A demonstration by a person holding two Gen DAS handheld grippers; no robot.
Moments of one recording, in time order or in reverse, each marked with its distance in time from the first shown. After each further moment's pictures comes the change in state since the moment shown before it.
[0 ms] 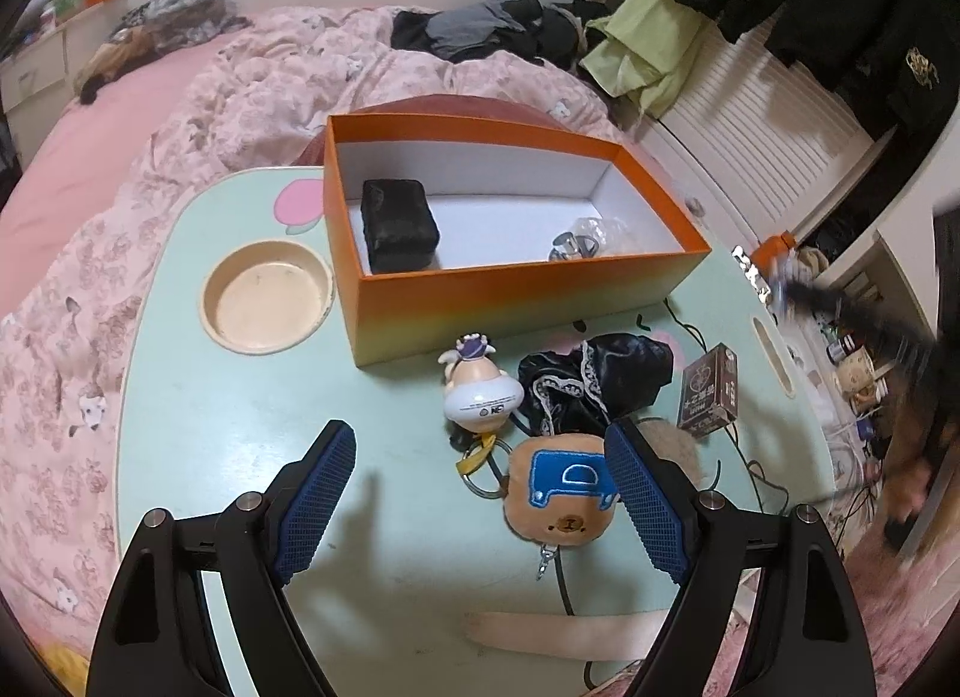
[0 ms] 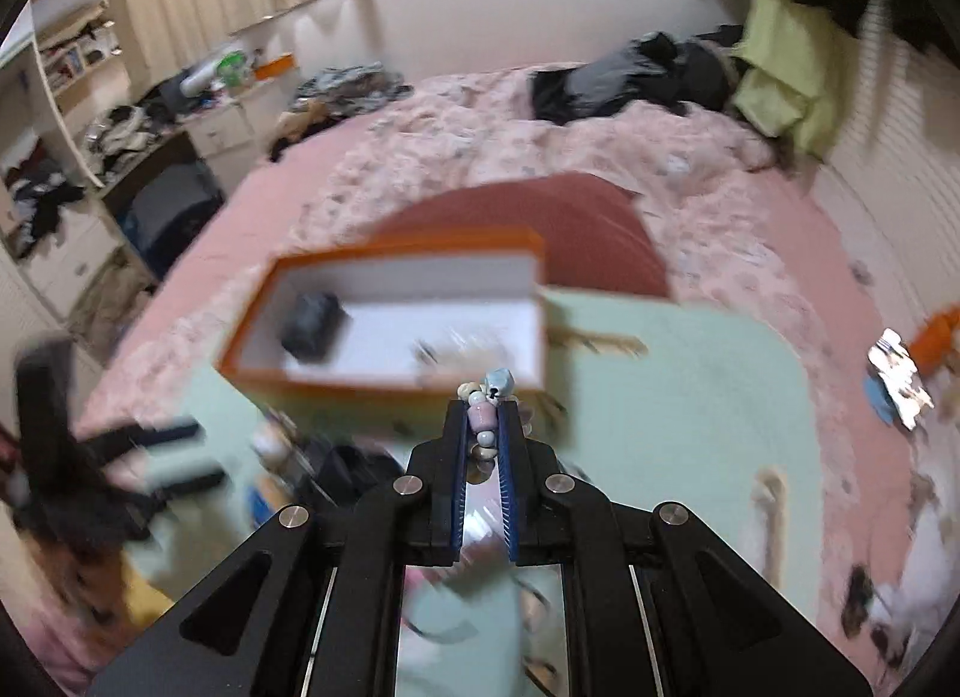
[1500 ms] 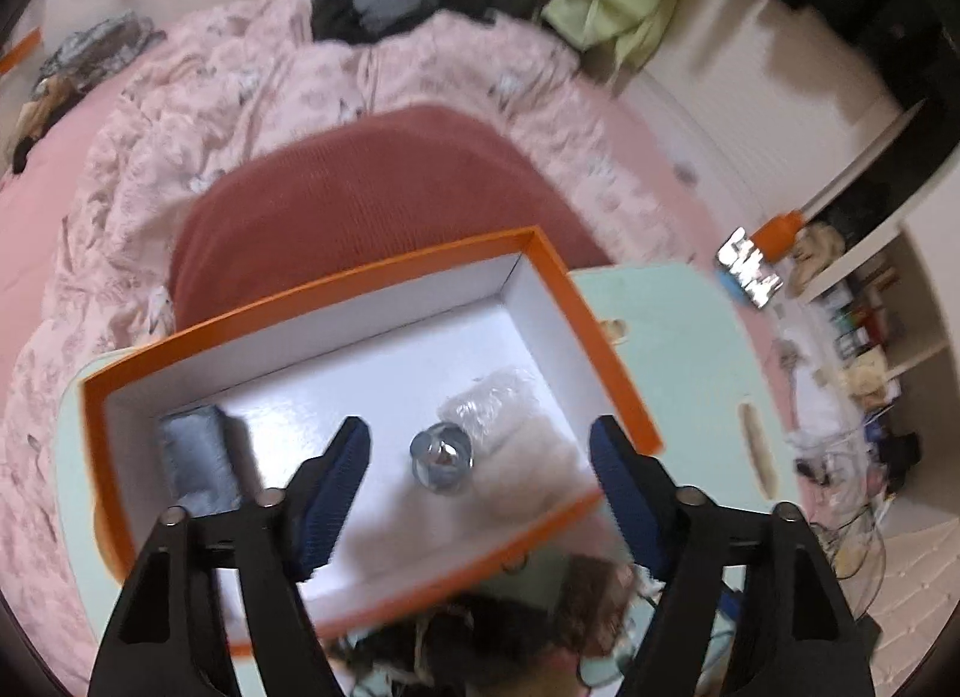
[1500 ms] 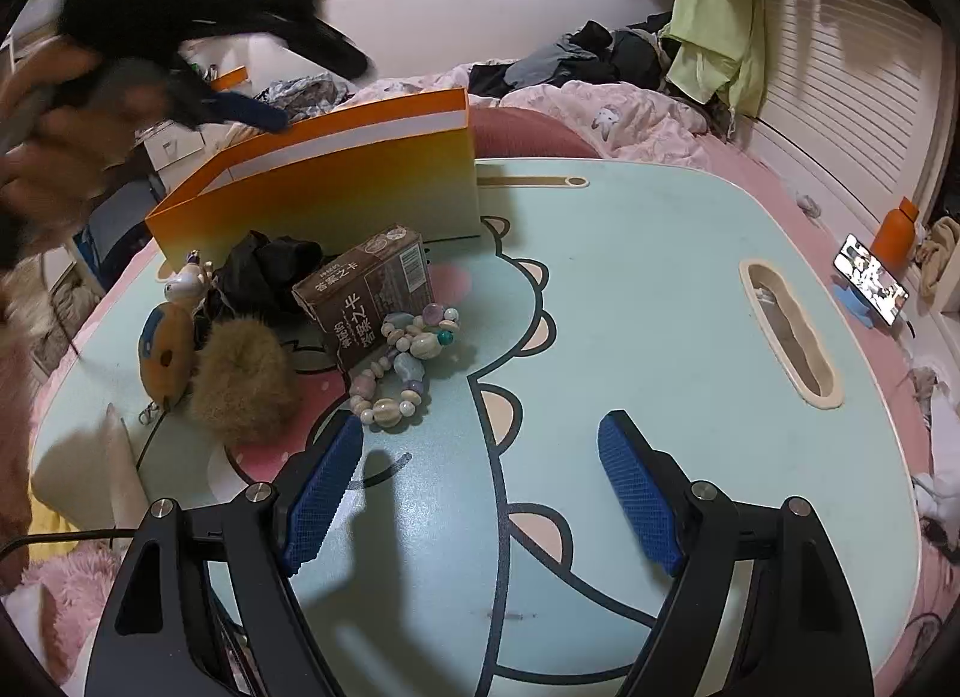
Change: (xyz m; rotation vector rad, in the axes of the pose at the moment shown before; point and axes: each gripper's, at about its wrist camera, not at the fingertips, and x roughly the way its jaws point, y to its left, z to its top) left arm 0.103 -0.092 0.145 0.094 0.183 0.026; right arm 0.030 0.005 -0.126 0.083 -0.097 -0.071
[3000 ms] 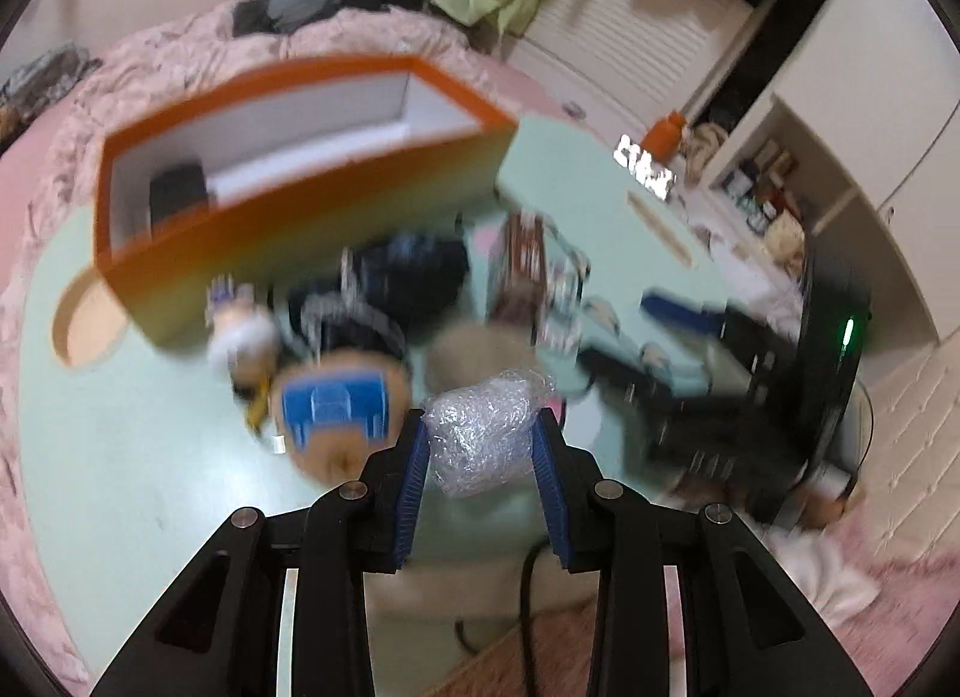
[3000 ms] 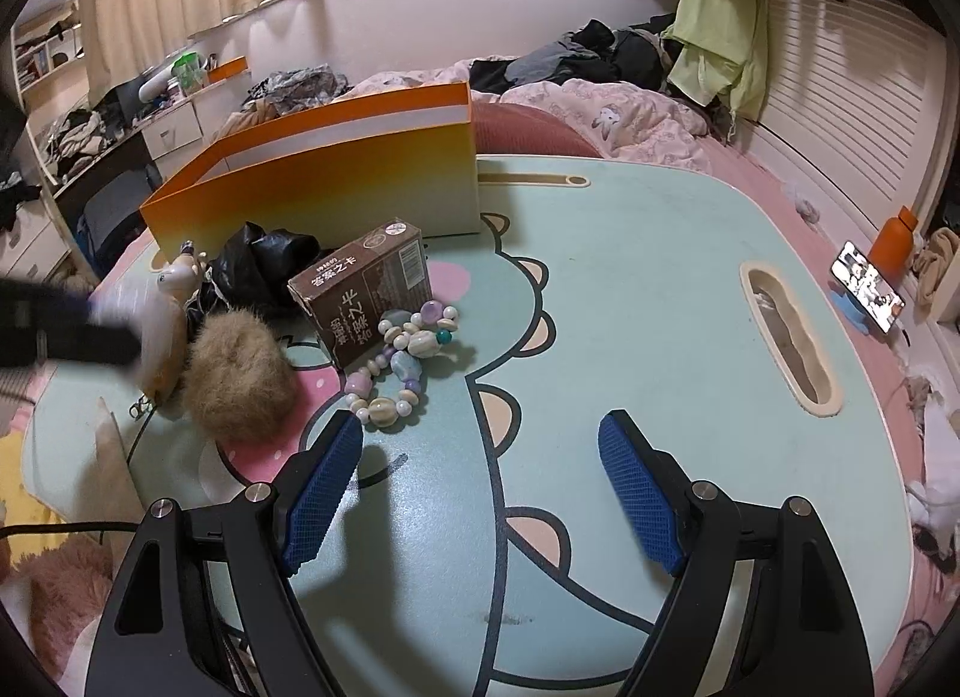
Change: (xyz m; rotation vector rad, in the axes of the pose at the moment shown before) left arm -0.052 0.002 -0.191 0.183 -0.044 -0.173; right arm 0.000 0.001 0.001 -0.021 0.011 -0.019
